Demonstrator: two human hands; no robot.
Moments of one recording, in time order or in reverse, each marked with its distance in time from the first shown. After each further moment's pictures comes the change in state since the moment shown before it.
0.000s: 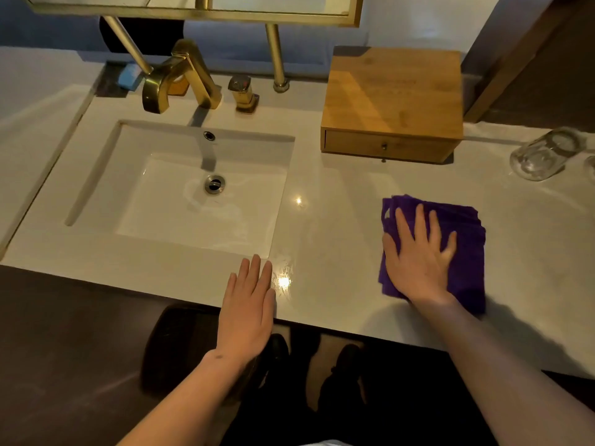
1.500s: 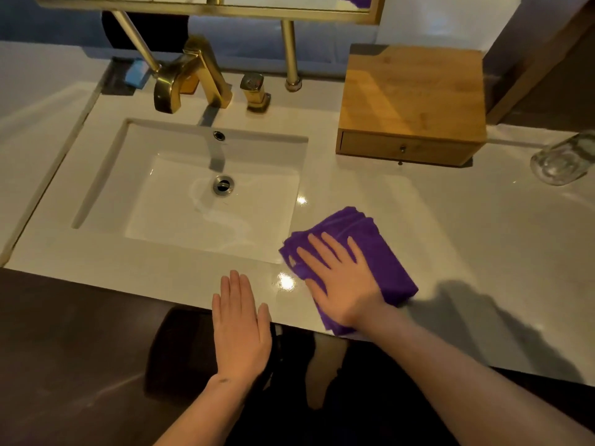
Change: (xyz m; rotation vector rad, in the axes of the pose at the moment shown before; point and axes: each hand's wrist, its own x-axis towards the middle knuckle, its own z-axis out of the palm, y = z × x) left_hand -0.021 -0.021 0.006 0.061 0.088 -0.281; right_hand -0.044 -0.124 0.013 -0.034 -0.162 -0.643
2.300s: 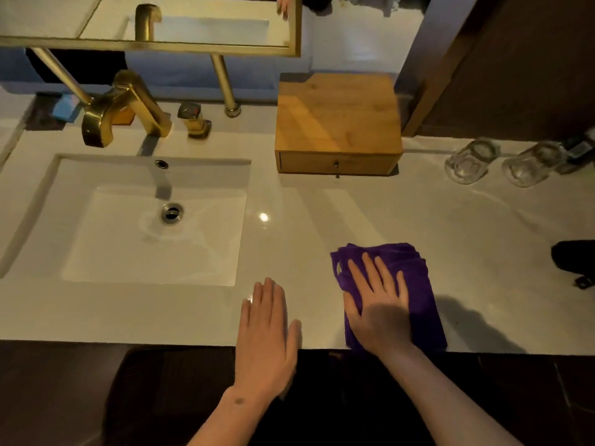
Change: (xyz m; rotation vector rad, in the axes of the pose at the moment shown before) left_hand -0.013 0.086 0.001 -0.056 -0.142 0.379; right_hand -0.098 0.072 0.028 0.052 0.210 0.543
